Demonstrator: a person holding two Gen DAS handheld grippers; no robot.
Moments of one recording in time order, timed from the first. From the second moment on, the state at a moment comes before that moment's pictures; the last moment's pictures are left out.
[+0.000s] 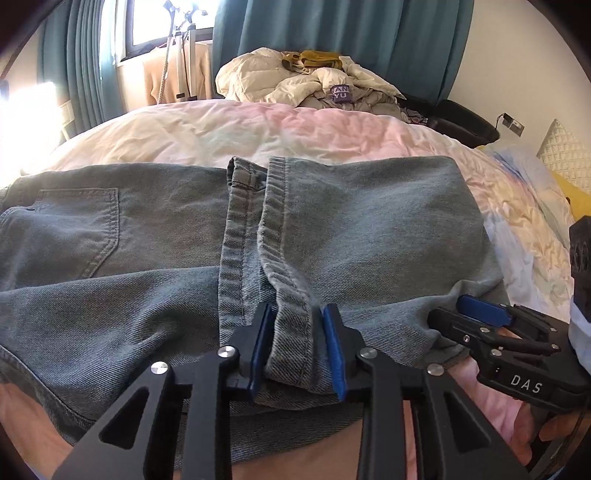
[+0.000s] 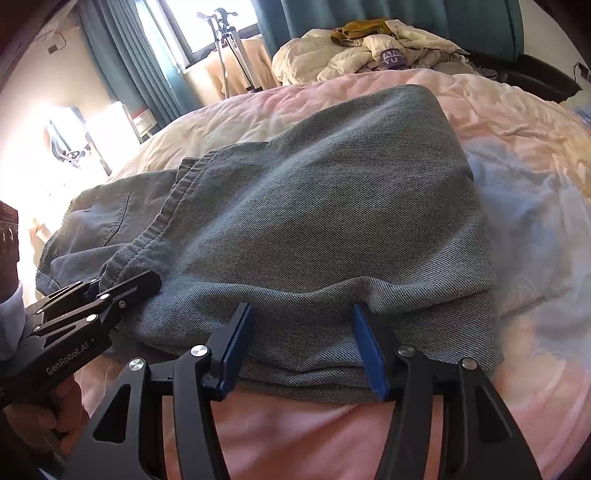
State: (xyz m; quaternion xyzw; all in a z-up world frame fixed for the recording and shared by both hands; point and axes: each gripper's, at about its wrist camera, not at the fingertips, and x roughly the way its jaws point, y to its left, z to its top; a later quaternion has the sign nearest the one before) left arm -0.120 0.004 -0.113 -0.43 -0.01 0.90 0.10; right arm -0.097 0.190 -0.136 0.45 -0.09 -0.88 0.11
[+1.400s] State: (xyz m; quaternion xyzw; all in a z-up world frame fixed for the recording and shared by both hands) left arm -0.106 -0.013 -0.086 -0.40 -0.05 0.91 0.06; right arm -0.109 0.310 -0.144 0.41 -0.31 -0.86 0.00
